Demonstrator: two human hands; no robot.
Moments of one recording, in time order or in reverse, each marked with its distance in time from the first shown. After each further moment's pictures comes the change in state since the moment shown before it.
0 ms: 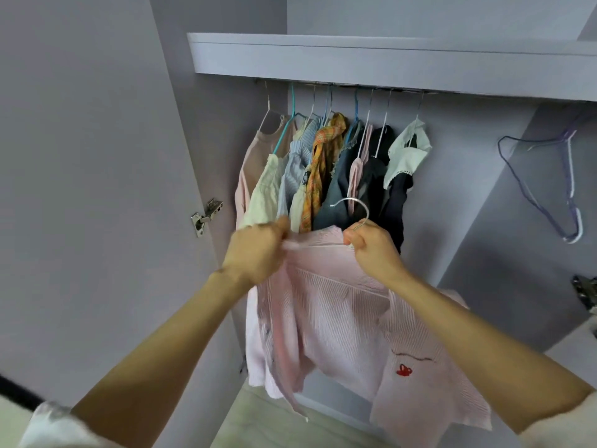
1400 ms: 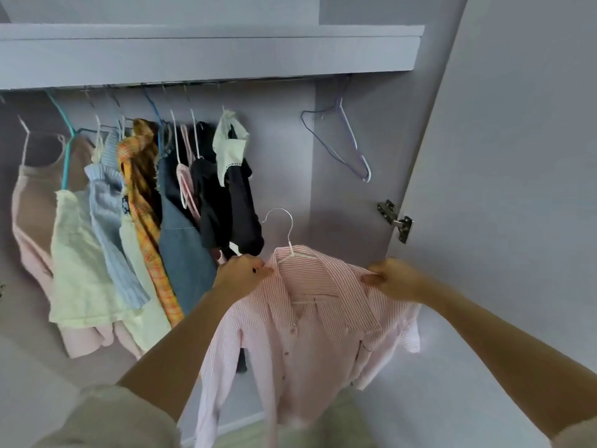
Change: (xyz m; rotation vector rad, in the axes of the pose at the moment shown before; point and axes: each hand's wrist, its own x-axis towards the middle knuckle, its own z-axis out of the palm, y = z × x) left_hand 0.071 0.128 0.126 -0.312 -0.443 0.296; right_hand -0.180 0.096 -0.127 -0.387 -0.319 0.685
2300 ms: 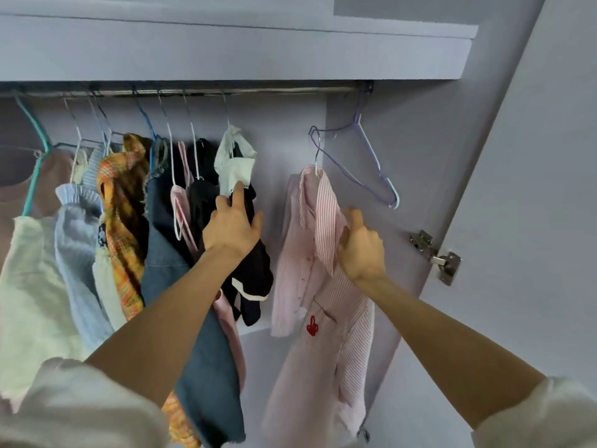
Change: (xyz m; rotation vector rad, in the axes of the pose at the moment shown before) left_hand 0.112 0.010 -0.066 0.005 0.457 -0.007; right_hand 0.126 -0.072 -0.019 0.246 0.710 0.248
